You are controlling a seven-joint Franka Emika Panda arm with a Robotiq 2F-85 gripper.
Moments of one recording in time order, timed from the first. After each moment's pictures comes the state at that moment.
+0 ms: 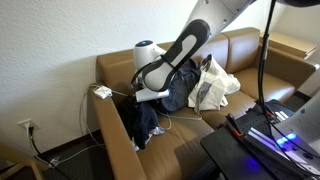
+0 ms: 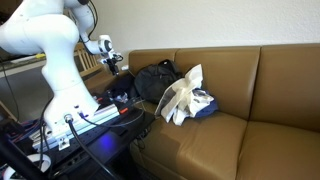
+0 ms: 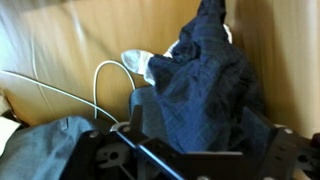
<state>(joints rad) 0.71 0.80 0.05 -1.79 0.01 2.56 0.90</state>
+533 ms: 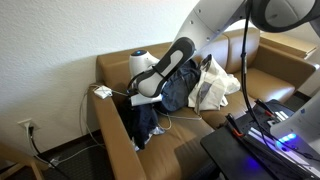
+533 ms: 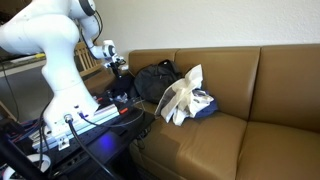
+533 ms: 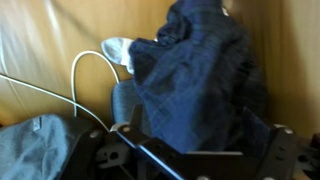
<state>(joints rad) 0.71 0.96 0.04 -1.61 0.00 2.58 0.91</state>
